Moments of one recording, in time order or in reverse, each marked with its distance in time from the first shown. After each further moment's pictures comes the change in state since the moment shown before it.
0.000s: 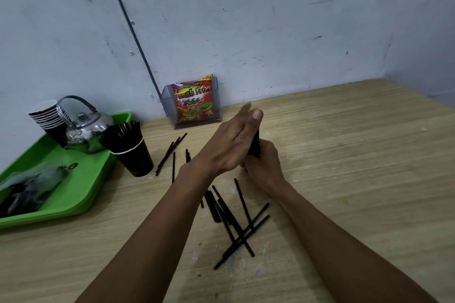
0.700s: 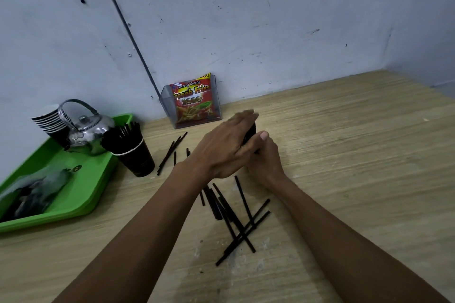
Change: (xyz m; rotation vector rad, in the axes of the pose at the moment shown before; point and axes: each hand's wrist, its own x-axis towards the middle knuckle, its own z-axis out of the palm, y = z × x) left_hand -0.008 -0.004 -0.005 0.523 -0.016 0.148; right_hand 0.004 0.004 0.000 -0.125 0.034 -0.074
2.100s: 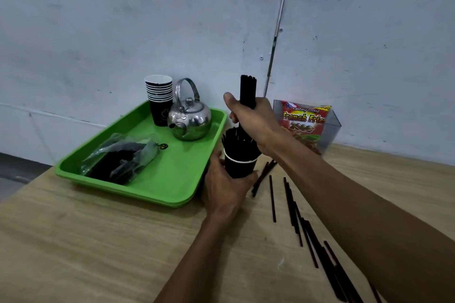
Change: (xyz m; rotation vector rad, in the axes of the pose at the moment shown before) left_hand -0.105 -0.178 0.003 -0.636 0.804 -0.896; right_hand 0.088 -0.158 0.238 0.043 -0.368 0.038
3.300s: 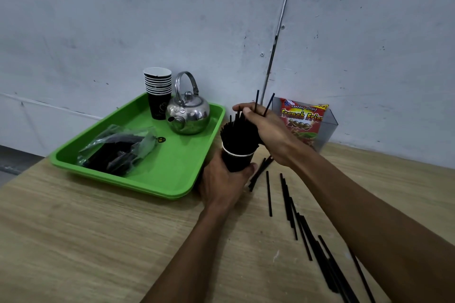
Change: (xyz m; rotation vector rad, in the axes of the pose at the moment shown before) left_hand 0.003 -0.006 0.002 0.076 -0.002 -0.021; right_hand -0.018 0.020 -0.026 0.100 -0.228 0.053
